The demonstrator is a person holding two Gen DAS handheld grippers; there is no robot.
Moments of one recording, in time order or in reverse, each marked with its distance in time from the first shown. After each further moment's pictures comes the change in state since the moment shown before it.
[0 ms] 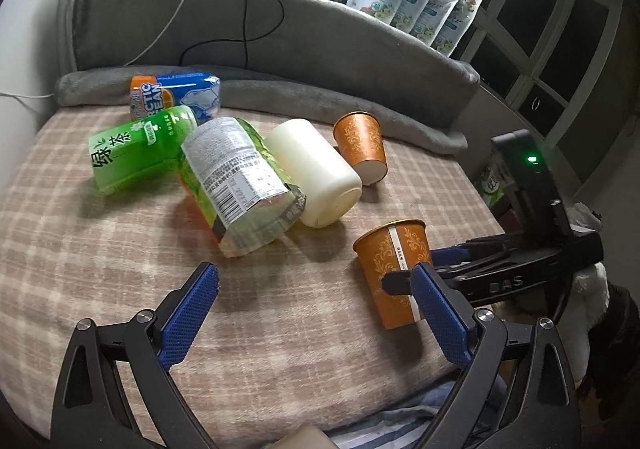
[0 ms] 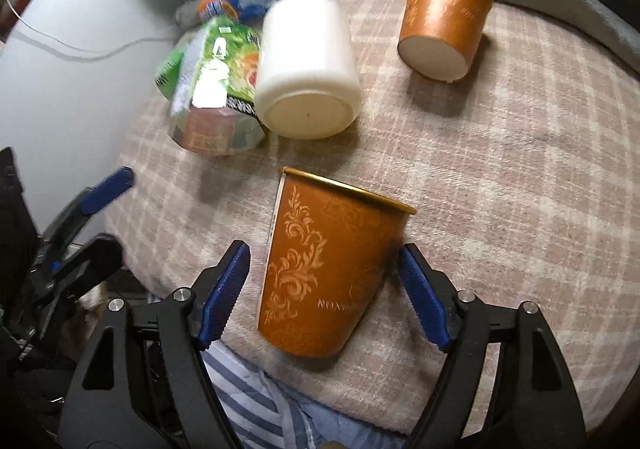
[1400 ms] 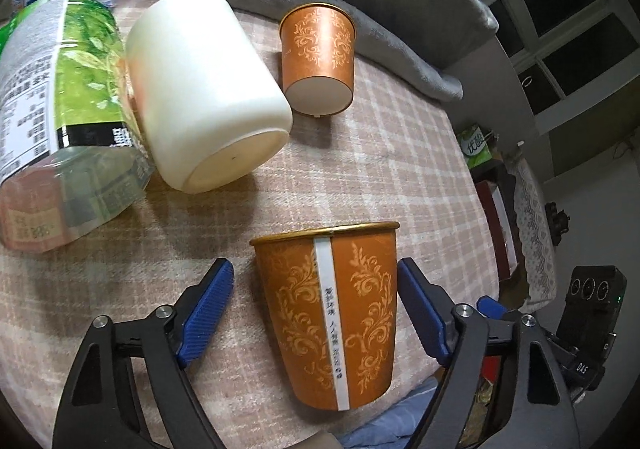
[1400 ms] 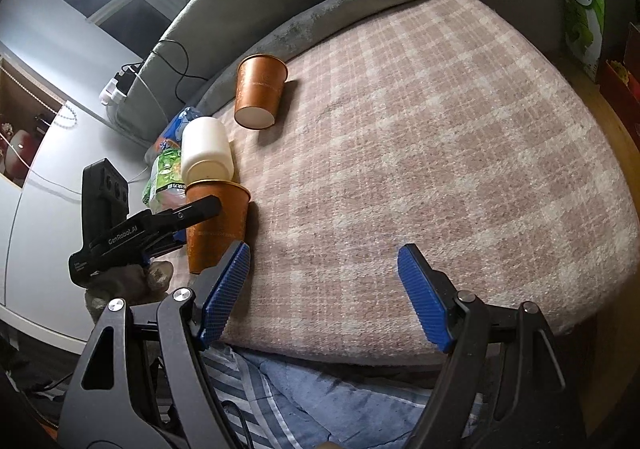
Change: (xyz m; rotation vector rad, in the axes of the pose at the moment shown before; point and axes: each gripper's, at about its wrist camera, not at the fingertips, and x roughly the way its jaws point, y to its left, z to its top) left arm 0.118 -0.032 0.016 -0.134 0.336 -0.171; right arm -0.089 -0.105 -0.127 0.416 -0.377 0.017
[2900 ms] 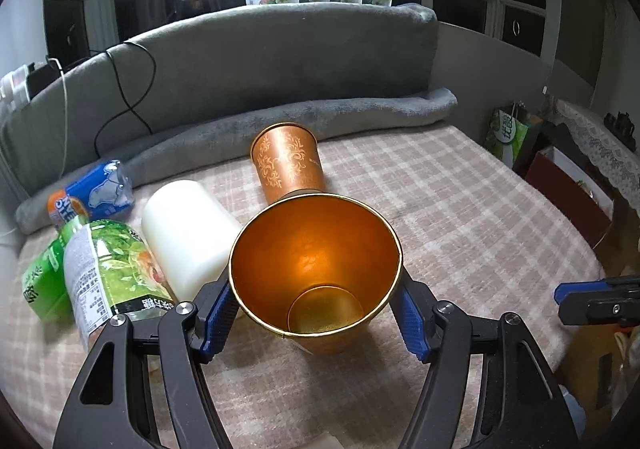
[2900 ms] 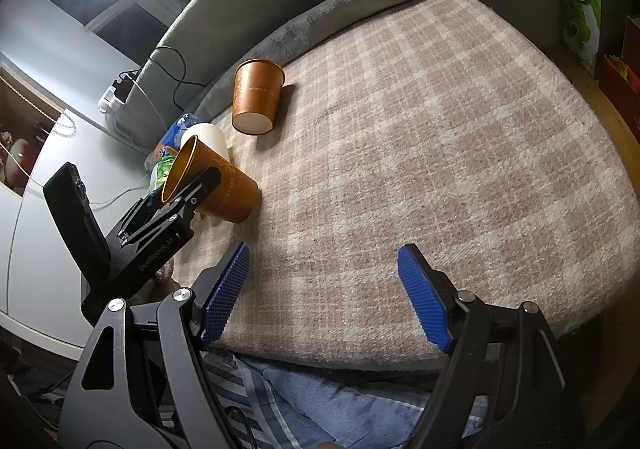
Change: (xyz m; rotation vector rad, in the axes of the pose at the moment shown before) left arm -0.005 -0.072 -0.010 0.483 -0.364 0.378; right arm 0.002 -0.001 0.001 0.019 -0.014 0.005
